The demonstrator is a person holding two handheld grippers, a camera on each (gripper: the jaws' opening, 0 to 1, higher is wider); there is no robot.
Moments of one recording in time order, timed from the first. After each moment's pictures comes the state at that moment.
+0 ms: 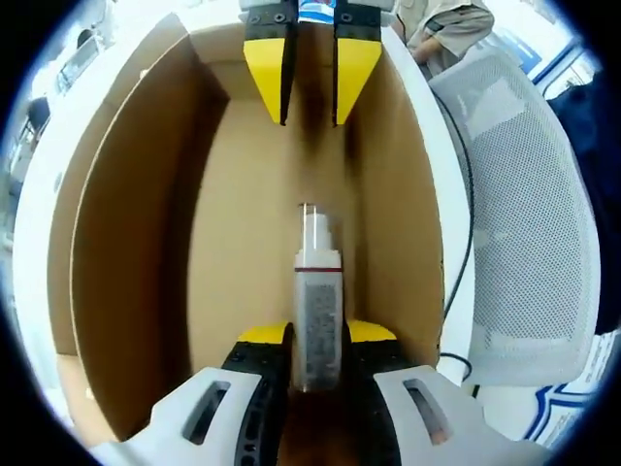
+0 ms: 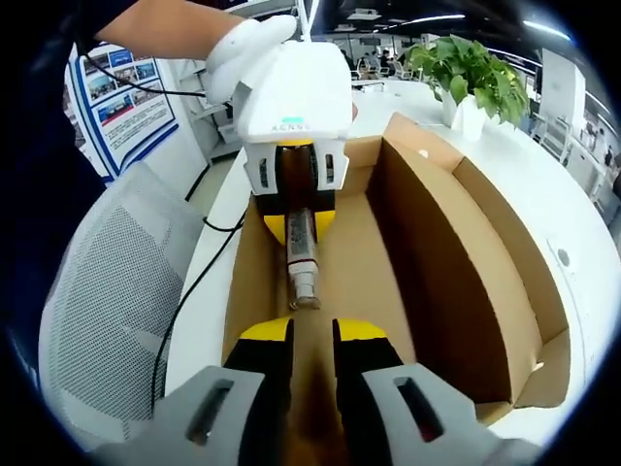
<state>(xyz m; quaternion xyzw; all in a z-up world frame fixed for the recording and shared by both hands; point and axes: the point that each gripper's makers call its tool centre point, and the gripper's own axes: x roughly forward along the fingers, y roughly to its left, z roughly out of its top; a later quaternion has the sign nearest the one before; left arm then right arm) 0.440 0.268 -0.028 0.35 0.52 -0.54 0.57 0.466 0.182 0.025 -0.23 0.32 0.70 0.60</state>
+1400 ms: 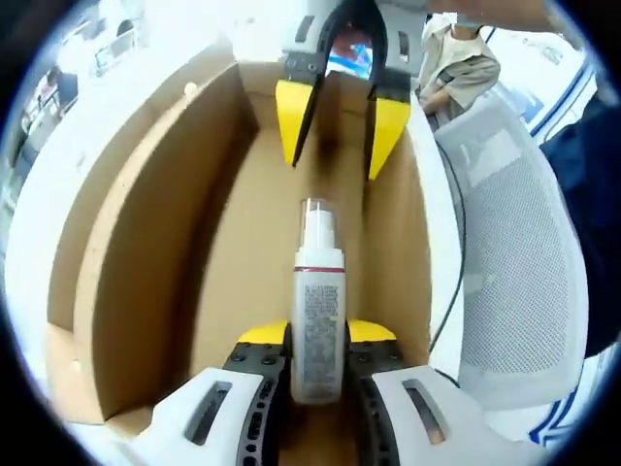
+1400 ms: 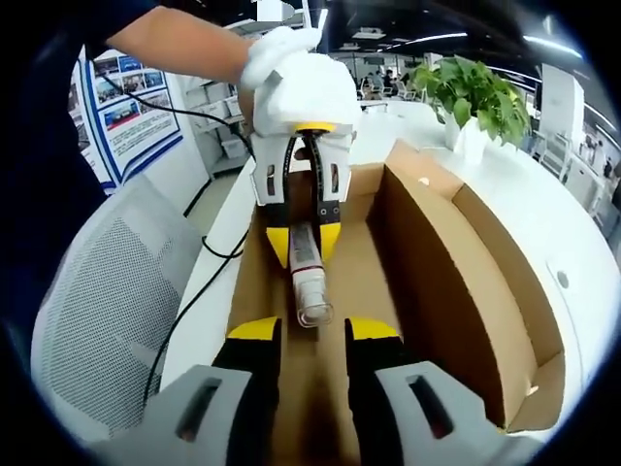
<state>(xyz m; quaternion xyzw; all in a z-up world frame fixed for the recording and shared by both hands) 0.452 0.262 0.003 0.24 0.48 -0.55 0.64 0.467 0.204 0.041 -0.21 0.27 0.71 0.61</state>
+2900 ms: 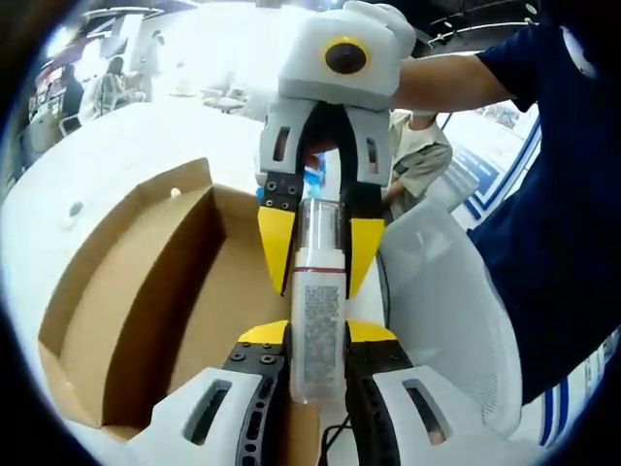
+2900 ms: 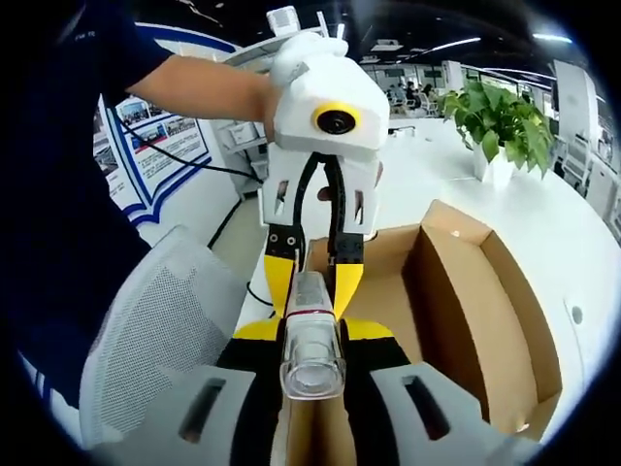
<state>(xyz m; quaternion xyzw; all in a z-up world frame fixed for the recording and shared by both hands) 0.434 0.220 0.088 0.08 0.39 -0.63 0.67 0.438 0.227 0.107 -0.16 0.28 0.76 0.57</state>
